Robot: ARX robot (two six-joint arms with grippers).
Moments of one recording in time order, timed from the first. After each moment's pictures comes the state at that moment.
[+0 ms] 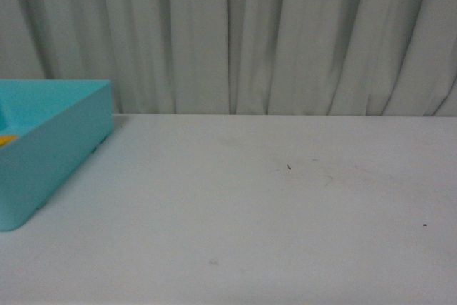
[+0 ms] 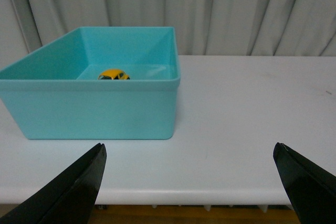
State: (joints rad) left arm 0.00 0.00 0.01 0.00 0.00 0.00; right arm 0.00 0.00 0.01 0.00 0.00 -0.01
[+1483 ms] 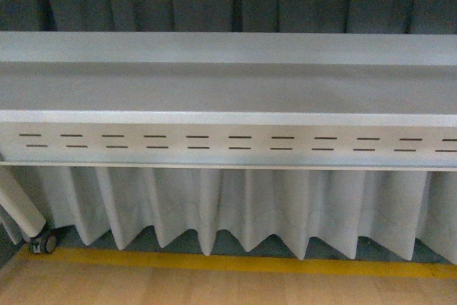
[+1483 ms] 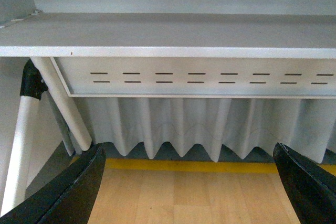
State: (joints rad) left arm 0.00 0.00 0.01 0.00 0.00 0.00; right arm 0.00 0.00 0.01 0.00 0.00 -0.01
